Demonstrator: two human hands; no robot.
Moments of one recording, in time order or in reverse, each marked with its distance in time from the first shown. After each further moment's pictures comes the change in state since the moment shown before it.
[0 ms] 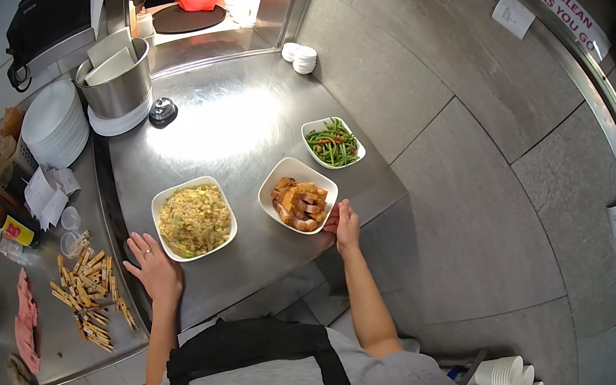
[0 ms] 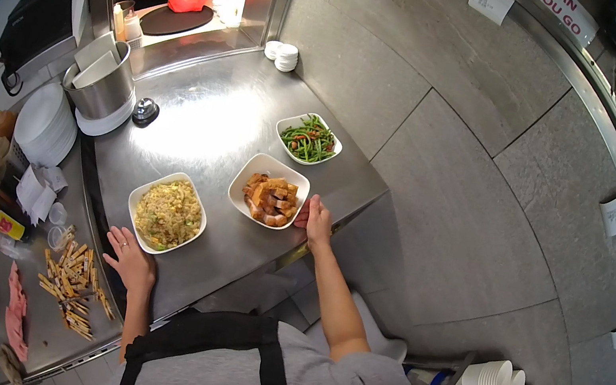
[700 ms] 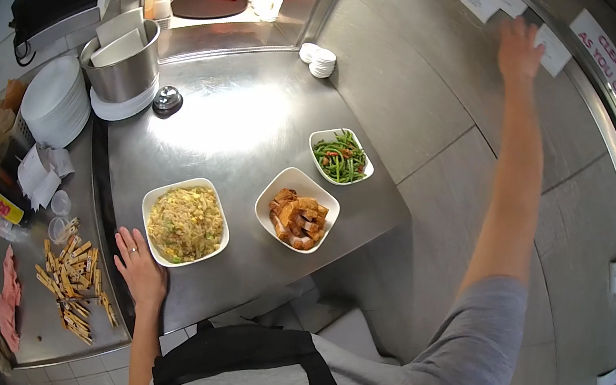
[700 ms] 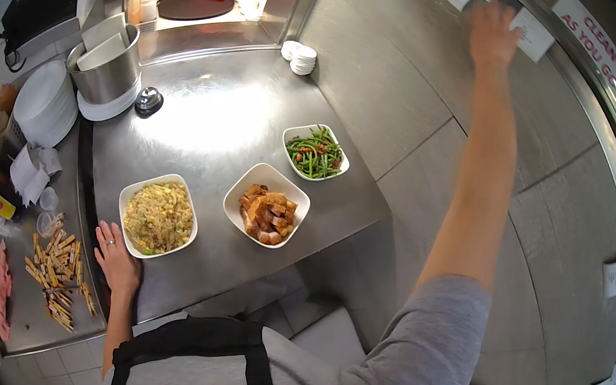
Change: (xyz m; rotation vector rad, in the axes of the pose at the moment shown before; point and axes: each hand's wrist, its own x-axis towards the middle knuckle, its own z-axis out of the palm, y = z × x) left_hand -0.001 -0.001 0.002 -0.041 -0.027 0.007; right_hand 0.215 -0.456 -0.052 -2.174 1.082 -1.285
